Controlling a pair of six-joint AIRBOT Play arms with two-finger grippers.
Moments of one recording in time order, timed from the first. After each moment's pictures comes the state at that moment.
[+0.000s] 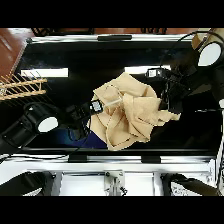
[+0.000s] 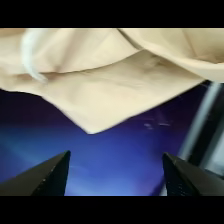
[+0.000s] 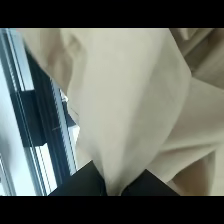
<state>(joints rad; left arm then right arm) -0.72 -1.04 1.05 1.57 -1.15 -1.04 0.11 -1.34 1.59 -1.28 1.83 0.34</state>
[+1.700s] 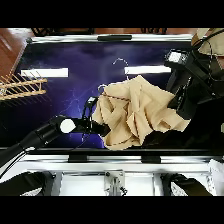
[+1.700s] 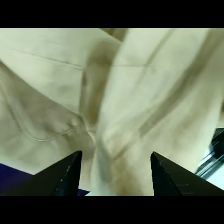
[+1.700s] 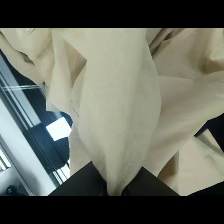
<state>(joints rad) -0.69 -1.20 0.83 1.02 -0.68 -1.55 0.11 -1.10 1.59 -1.27 1.81 0.69</state>
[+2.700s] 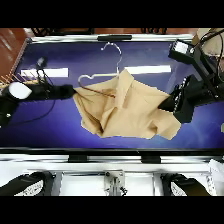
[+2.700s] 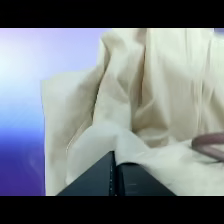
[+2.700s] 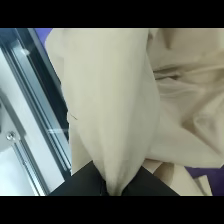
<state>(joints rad) -0.17 -1.17 1.12 1.01 -0.84 -1.49 0.11 -1.05 1.59 -1.04 1.79 0.78</state>
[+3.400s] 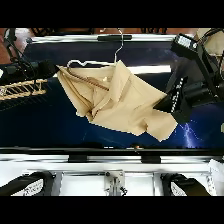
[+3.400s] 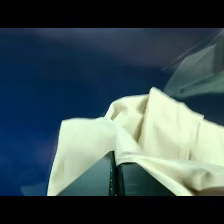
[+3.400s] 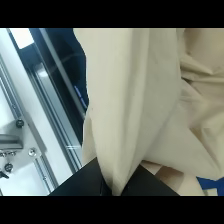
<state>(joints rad) -0.06 -1.20 1.35 1.04 -0.89 -1.48 0.11 -1.04 1.59 -0.95 1.79 0.83</state>
